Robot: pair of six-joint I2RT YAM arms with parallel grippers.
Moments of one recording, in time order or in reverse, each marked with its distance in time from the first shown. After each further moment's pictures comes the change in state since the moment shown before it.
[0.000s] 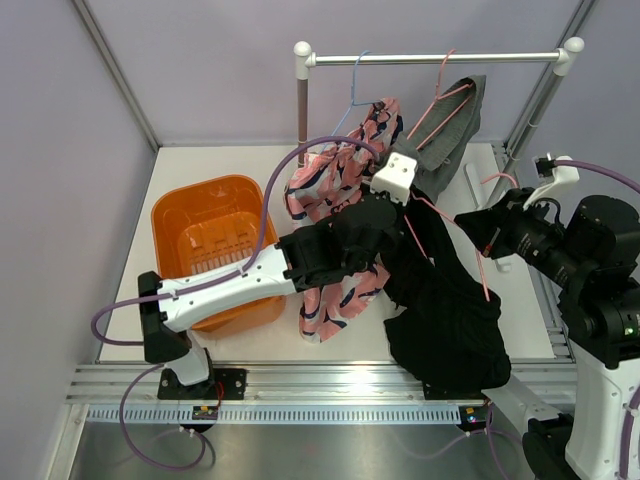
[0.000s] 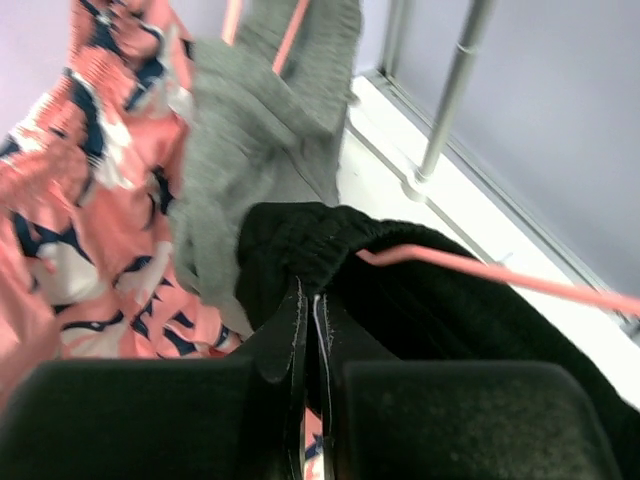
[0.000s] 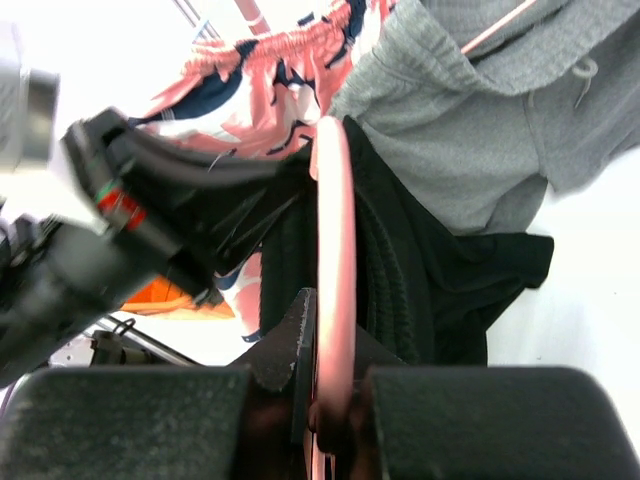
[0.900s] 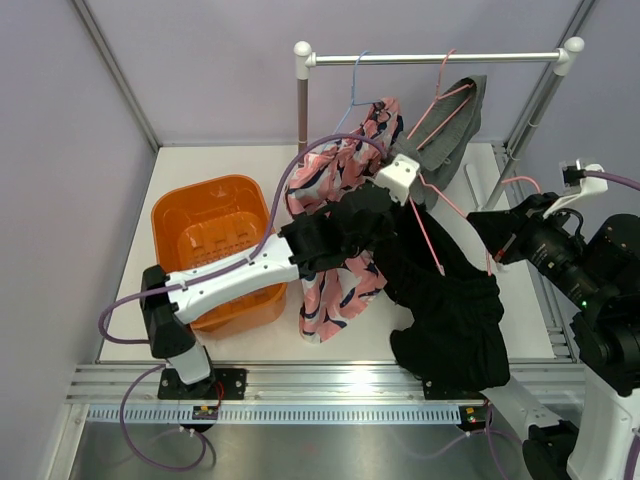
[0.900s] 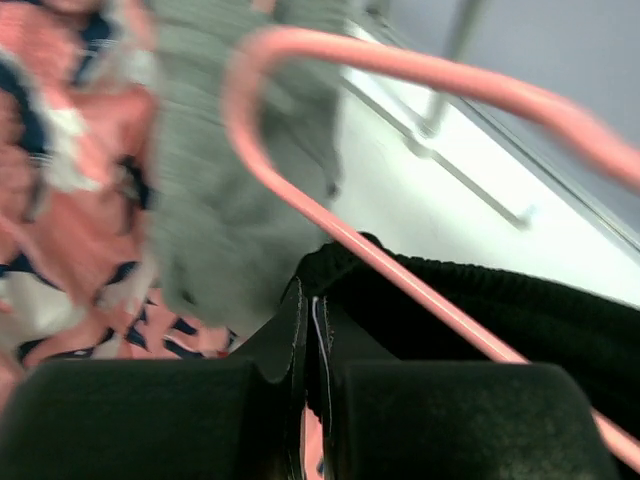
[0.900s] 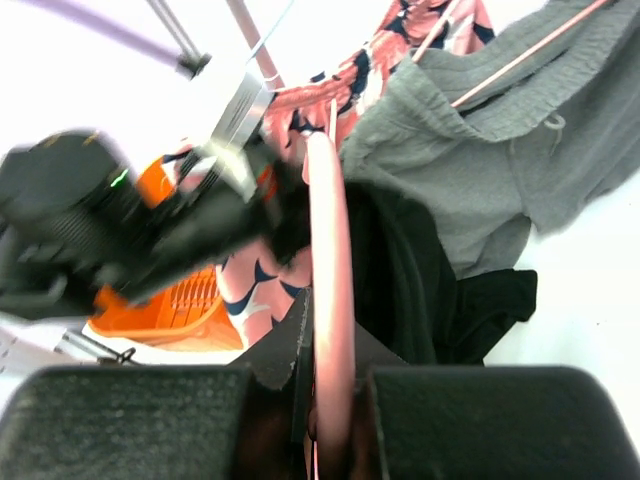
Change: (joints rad) left arm 0.133 0.061 -0.001 -0.024 0.215 0.013; right arm -0.001 -0.041 0.074 0.014 0.040 0.018
